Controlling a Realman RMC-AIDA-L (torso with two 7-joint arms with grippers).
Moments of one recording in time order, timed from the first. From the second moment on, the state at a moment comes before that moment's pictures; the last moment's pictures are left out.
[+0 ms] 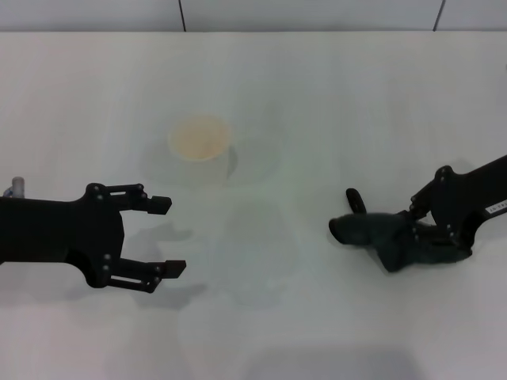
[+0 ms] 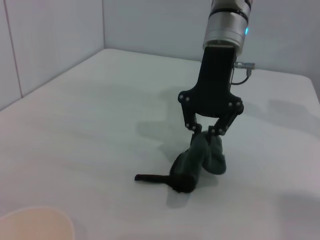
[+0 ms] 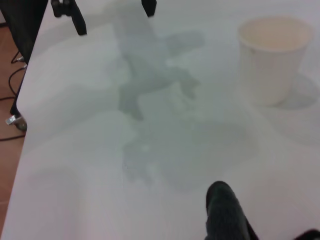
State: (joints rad) left arm -0.29 -2.08 1.00 1.22 1.99 1.76 -1.52; right arm 0.60 1.96 -1.15 -0.92 -2.17 -1.58 1.58
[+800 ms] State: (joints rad) left arm -0.29 -2.07 1.00 1.18 1.94 1.75 -1.49; right arm 0.57 1.94 -0.83 -0.92 -2.17 -1.76 1.44
